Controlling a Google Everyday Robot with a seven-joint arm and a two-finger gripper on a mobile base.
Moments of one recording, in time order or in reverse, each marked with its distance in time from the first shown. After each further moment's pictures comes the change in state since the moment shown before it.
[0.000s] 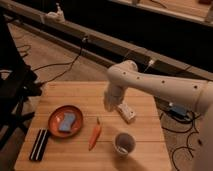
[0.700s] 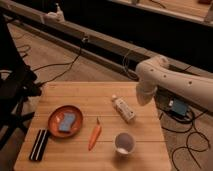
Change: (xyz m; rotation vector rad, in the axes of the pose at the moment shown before) arm 0.141 0.046 -0.045 -0.067 0.270 0.272
